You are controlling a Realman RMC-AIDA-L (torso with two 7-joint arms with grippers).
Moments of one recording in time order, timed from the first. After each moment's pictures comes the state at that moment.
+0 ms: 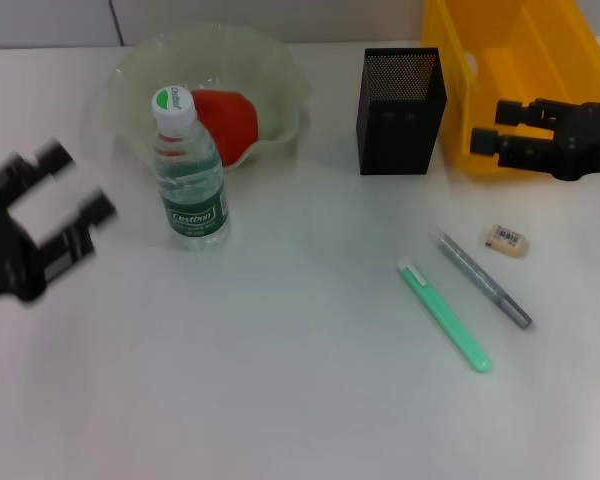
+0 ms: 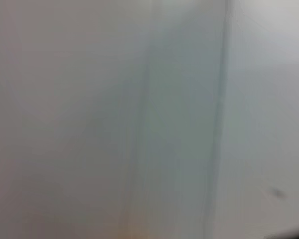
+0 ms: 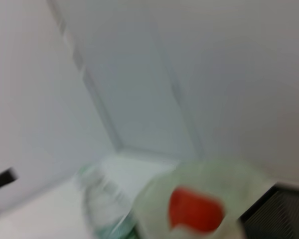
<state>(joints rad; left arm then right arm) -0.22 -1.96 1.06 0.30 1.11 1.76 -0.80 0.47 2.06 -0.69 -0.88 -1.91 -1.57 1.67</state>
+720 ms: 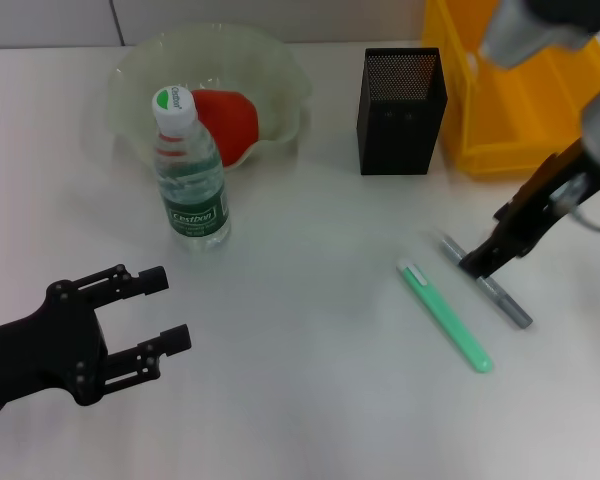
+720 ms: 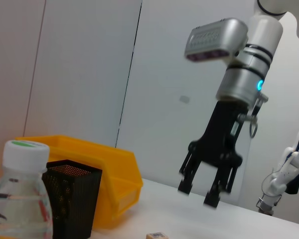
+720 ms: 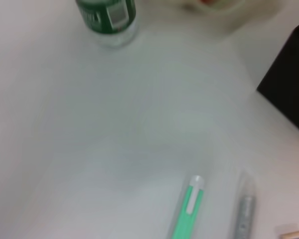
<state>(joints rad) -0.23 -1.95 1.07 0.41 1.48 1.73 -0.95 0.69 2.09 -1.38 -1.51 -2.65 -1.83 2.62</state>
